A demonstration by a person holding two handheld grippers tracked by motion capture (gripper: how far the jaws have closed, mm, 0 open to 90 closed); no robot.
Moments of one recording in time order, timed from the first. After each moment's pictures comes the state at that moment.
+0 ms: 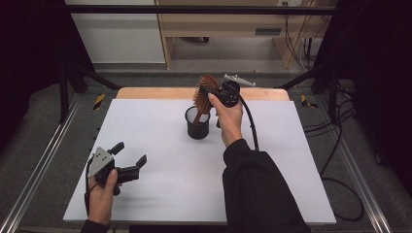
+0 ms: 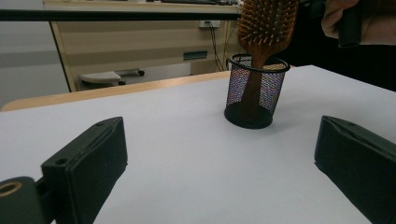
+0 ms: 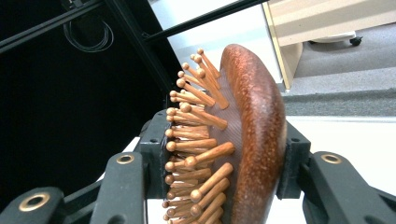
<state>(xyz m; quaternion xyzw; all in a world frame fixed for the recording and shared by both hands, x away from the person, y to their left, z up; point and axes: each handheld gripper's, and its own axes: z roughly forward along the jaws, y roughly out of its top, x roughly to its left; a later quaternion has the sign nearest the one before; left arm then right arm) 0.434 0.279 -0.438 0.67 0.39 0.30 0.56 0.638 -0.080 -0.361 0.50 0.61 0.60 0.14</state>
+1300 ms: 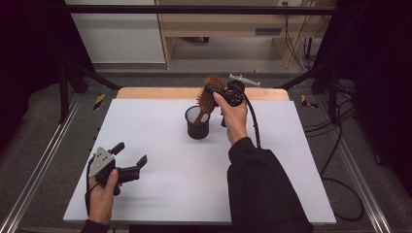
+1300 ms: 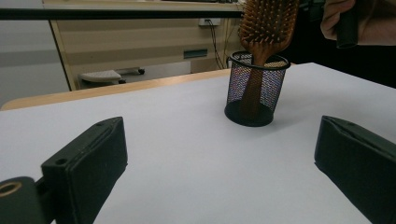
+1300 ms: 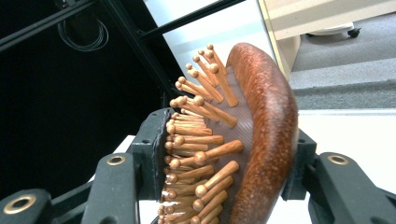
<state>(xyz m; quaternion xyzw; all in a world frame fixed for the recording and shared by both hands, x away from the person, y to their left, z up) 0.435 0.278 -0.439 0.67 0.39 0.30 0.56 0.650 -0.096 -0.370 0.50 0.61 0.60 0.13</state>
